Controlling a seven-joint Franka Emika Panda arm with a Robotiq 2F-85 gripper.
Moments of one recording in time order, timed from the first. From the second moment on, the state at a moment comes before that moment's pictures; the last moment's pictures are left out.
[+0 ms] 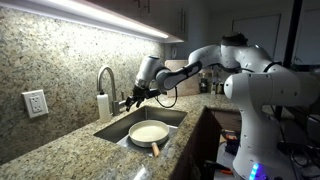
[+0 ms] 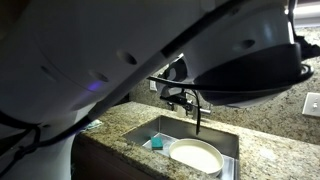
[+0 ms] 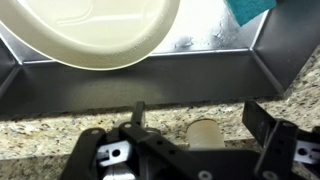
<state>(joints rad) 1.67 -1.12 -1.67 -2.18 -1.55 2.30 0.83</state>
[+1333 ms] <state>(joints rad) 2.10 -1.34 -1.92 -1.84 -1.34 2.24 0.53</state>
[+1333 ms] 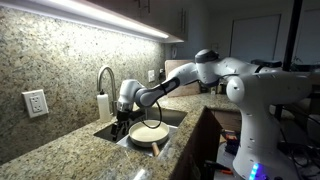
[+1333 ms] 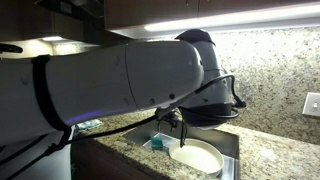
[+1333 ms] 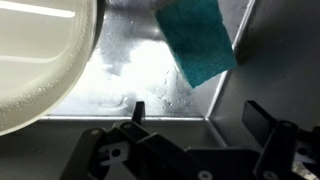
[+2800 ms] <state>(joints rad) 2.10 -1.34 -1.96 -1.92 -1.38 2.05 0.26</state>
